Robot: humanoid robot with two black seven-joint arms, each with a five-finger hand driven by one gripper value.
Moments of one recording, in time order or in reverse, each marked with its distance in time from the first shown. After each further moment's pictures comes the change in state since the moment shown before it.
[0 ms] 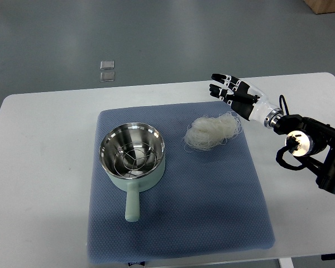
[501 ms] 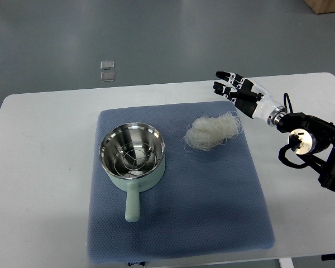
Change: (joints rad) left arm -0.013 0.000 0.003 0.012 0.000 0.002 0.000; right arm 0.008 -0.010 0.005 -0.005 -0.017 -0.017 0.003
